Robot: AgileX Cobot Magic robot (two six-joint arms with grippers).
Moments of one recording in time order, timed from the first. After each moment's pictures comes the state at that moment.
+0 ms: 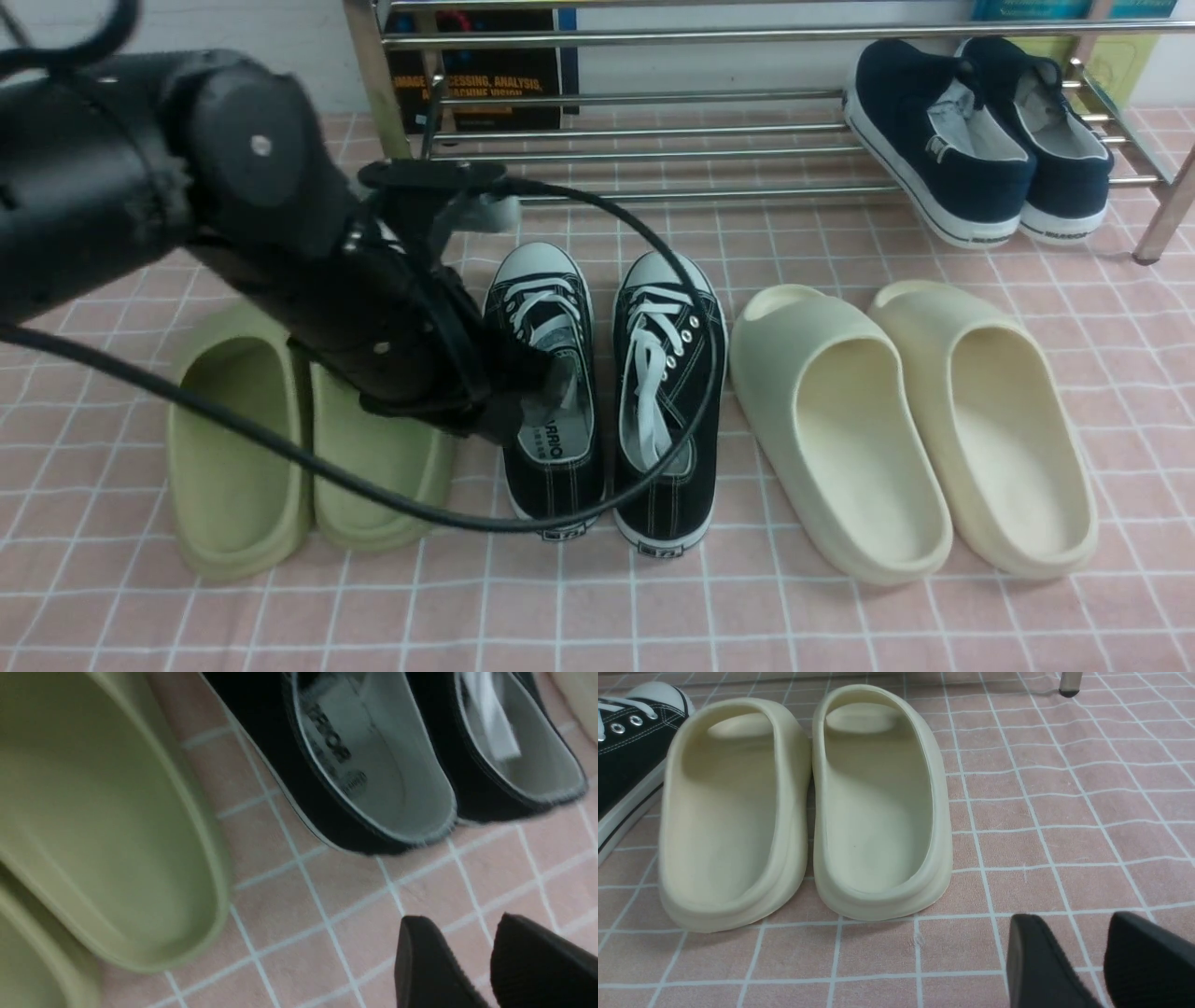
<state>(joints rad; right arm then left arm) -0.02 -0.01 0.02 0.07 0.37 0.04 -0.53 1.54 -1.22 -0.07 0.86 -0.11</state>
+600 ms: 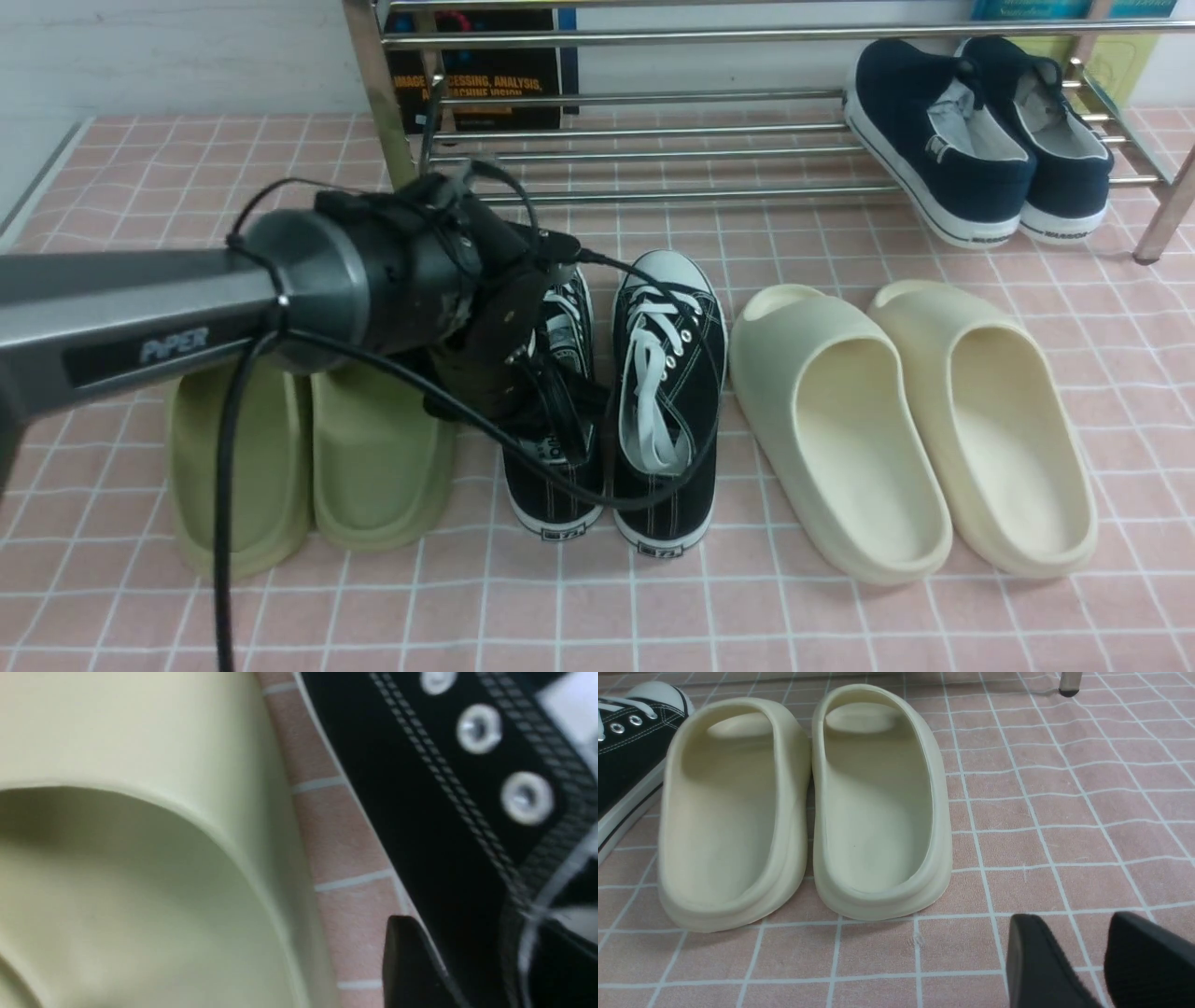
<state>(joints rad) -0.02 -0.01 0.02 0.07 0.37 0.04 -0.61 1.86 -1.25 0.38 0.65 -0.57</state>
